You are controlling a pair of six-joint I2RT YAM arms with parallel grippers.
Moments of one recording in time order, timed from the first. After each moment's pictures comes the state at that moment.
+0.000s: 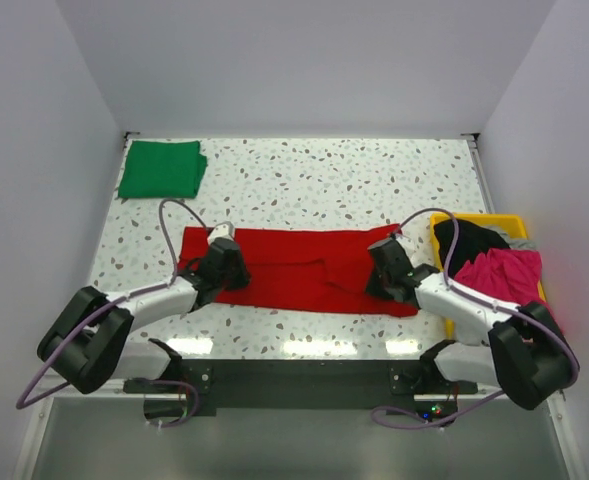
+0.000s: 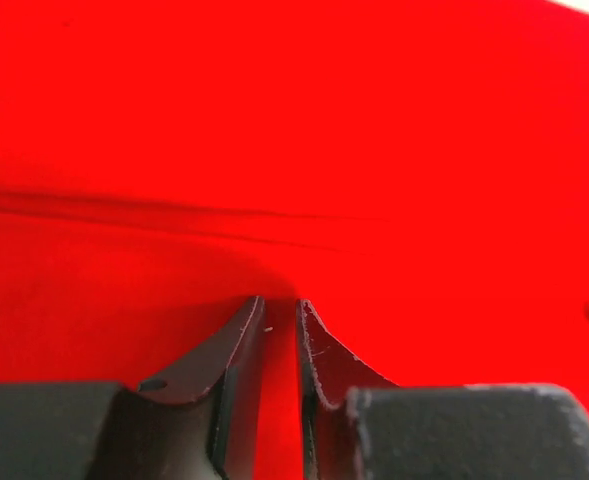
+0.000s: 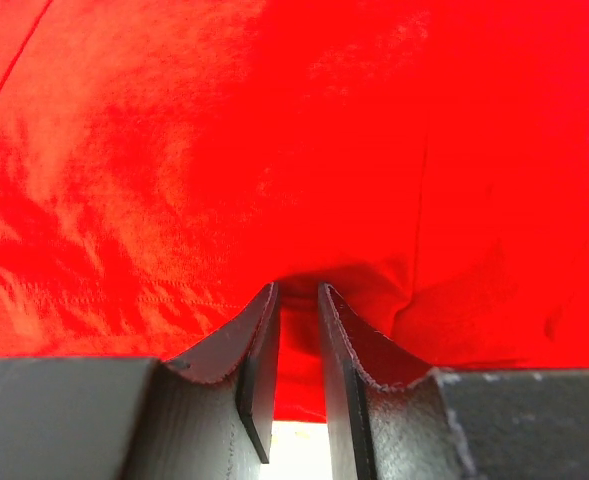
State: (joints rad) left arm -0.54 1.30 0.46 0.03 -0.15 -0.72; right arm 0.56 1.20 0.51 -0.34 0.24 0.84
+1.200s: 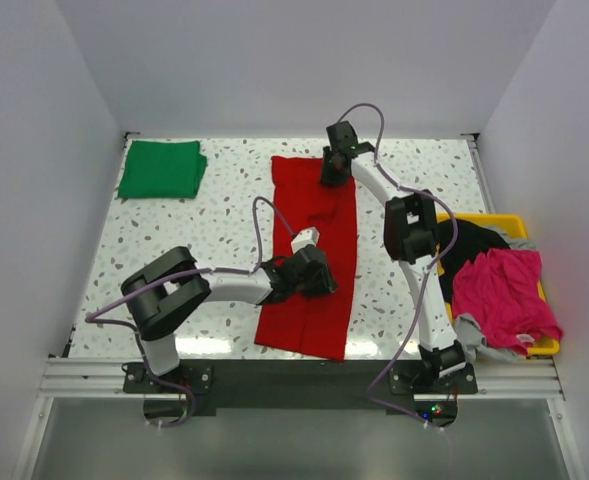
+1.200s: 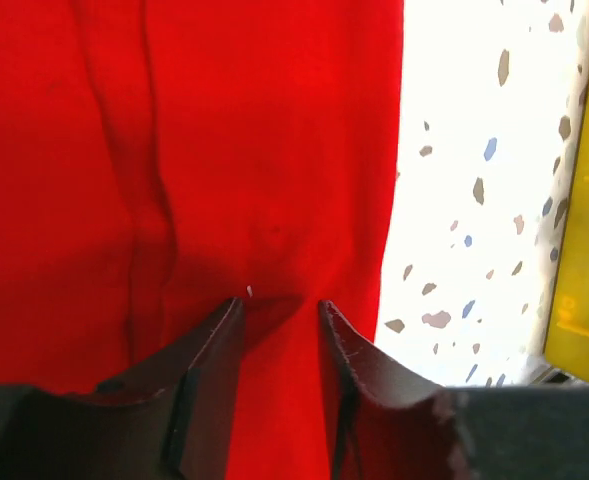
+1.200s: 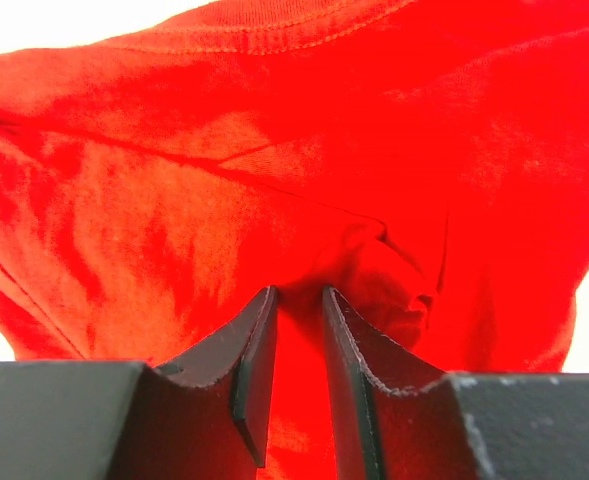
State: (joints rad) left arm -1.02 1.80 0.90 0.12 -0.17 -1.06; right arm 0.36 2.51 2.21 -0.63 0.05 0.46
